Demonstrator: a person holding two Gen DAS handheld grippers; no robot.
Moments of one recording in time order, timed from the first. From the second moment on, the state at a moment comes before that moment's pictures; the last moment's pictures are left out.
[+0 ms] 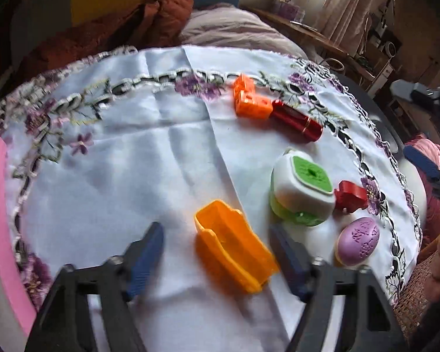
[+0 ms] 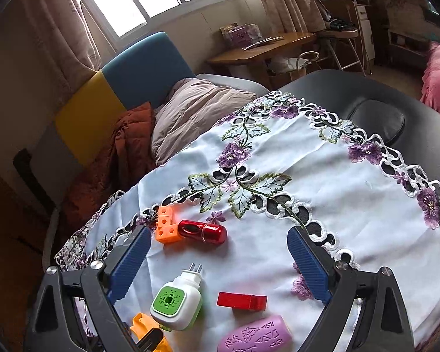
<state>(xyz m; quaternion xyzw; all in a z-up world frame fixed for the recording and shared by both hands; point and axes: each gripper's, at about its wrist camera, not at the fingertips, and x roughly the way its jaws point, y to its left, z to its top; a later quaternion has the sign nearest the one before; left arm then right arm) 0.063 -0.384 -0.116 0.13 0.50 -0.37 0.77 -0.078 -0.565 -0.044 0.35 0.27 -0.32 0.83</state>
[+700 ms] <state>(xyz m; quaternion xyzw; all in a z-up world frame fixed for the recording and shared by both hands) 0.031 -0.329 -0.123 0.15 0.42 -0.40 0.80 -0.015 -0.534 -0.056 0.28 0.39 -0.22 0.85</state>
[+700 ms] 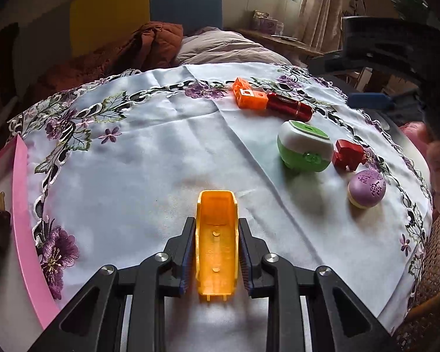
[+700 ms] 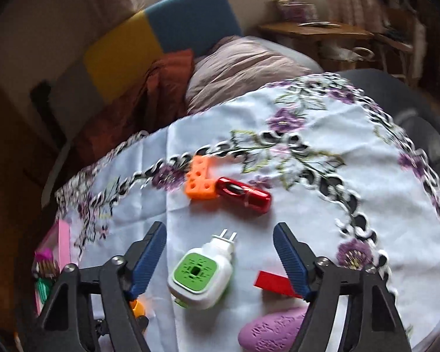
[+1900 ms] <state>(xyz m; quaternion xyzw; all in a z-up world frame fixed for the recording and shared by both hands) 0.013 -0.278 -0.079 0.11 0.40 -0.40 0.82 0.061 -0.447 -0.045 0.15 0.48 -0.05 0.87</state>
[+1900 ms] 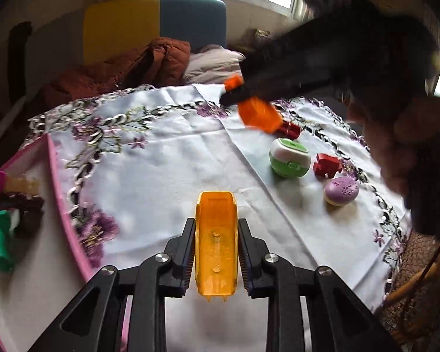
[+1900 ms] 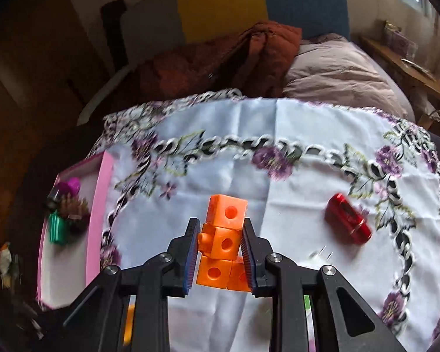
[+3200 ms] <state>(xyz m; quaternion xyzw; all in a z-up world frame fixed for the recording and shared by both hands) 0.017 -0.127 -0.041 0.02 0.41 -0.23 0.88 0.039 -0.389 -0.119 0.02 0.53 -0.02 0.85</state>
